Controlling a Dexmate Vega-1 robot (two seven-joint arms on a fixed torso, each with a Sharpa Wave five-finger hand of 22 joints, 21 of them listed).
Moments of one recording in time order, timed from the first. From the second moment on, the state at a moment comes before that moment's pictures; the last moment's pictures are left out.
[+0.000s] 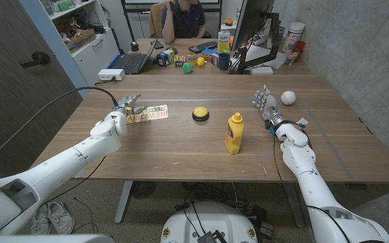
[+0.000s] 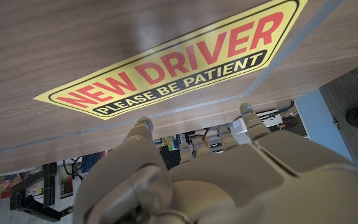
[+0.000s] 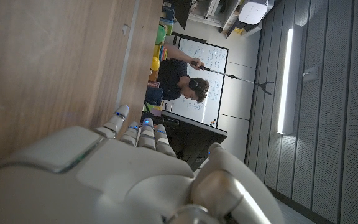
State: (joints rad) left arm 0.70 0.82 0.66 -1.60 0.45 0.64 0.05; left_hand 0.48 0.16 0.28 -0.08 0.21 -0.17 -0.22 0.26 0.20 -0.12 -0.21 0.22 0.19 -0.11 0.00 0.24 0.18 0.04 0.22 0.32 0.21; right arm -0.86 -0.09 0.09 -1.24 0.24 0.13 0.31; right_hand 0.05 0.08 0.16 0.16 0.27 -0.01 0.09 0.18 0.18 0.03 0.10 0.18 0.19 -0.09 0.03 0.20 0.18 -0.12 0.00 0.56 0.18
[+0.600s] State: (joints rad) left arm 0.72 0.82 0.64 -1.64 0.40 0.69 0.10; left_hand 0.49 0.14 0.30 -0.08 0.21 0.02 -0.22 0.28 0.20 0.03 -0.21 0.21 0.19 0.00 -0.03 0.22 0.18 0.13 0.22 0.32 0.21; right arm -0.86 -0.10 0.10 -1.23 0.24 0.14 0.33; right_hand 0.05 0.08 0.16 0.16 0.27 -0.02 0.09 0.18 0.18 0.03 0.10 0.18 0.19 -0.09 0.03 0.20 0.18 -0.12 0.00 0.55 0.18
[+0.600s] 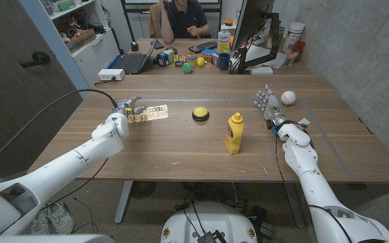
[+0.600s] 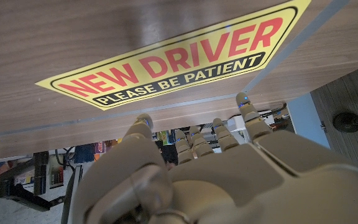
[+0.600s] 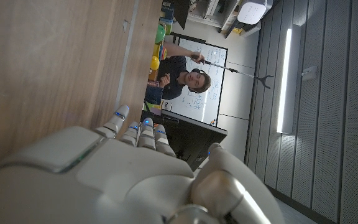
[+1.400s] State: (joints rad) left arm 0.70 0.83 0.67 -1.64 0.37 0.70 0.08; left_hand 0.48 0.15 0.30 -0.08 0.21 0.03 -0.22 0.27 0.20 0.01 -0.20 0.20 0.19 -0.03 -0.04 0.21 0.18 0.11 0.22 0.29 0.20; right arm -0.85 -0.10 0.10 -1.23 0.24 0.14 0.33; right_hand 0.05 0.08 0.16 0.16 0.27 -0.02 0.09 0.18 0.18 0.03 0.10 0.18 0.19 -0.09 0.03 0.20 0.18 -0.12 0.00 0.55 0.18
